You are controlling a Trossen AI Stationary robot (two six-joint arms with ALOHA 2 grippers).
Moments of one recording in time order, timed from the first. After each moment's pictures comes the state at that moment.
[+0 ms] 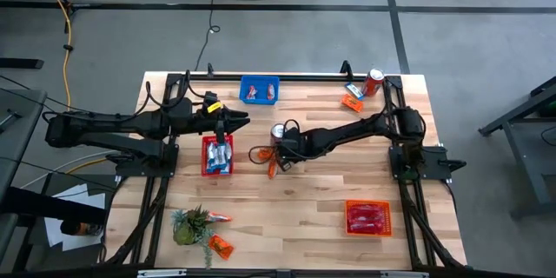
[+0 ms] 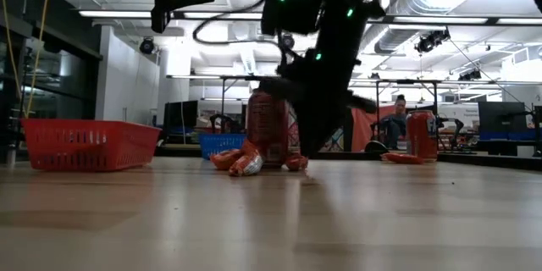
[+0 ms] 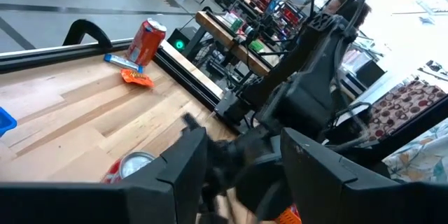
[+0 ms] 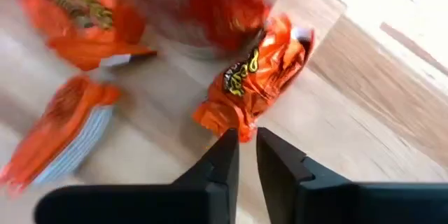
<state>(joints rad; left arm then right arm) 0.11 0.88 0.60 0.18 -0.10 -0.66 0.05 1.99 1.35 -0.66 0.28 0.94</state>
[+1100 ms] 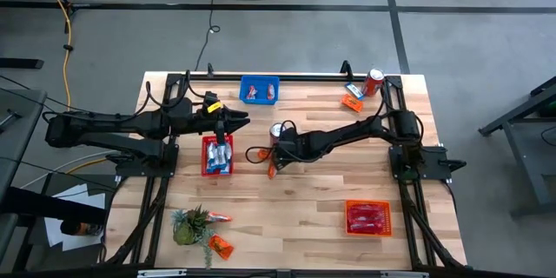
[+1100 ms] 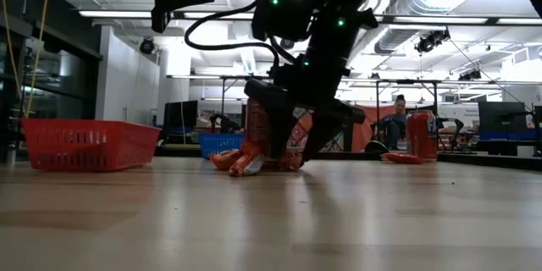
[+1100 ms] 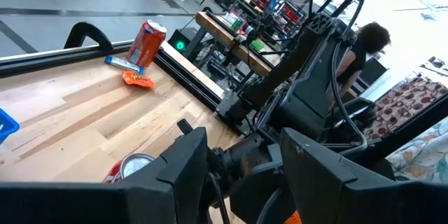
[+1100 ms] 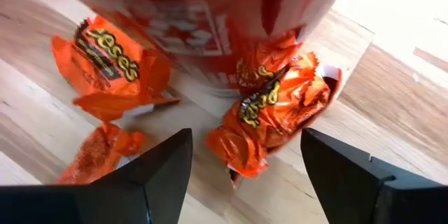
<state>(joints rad) 0.11 0.88 0.60 0.18 -0.10 -0.64 0.05 2.04 1.36 -0.57 0.32 1.00</state>
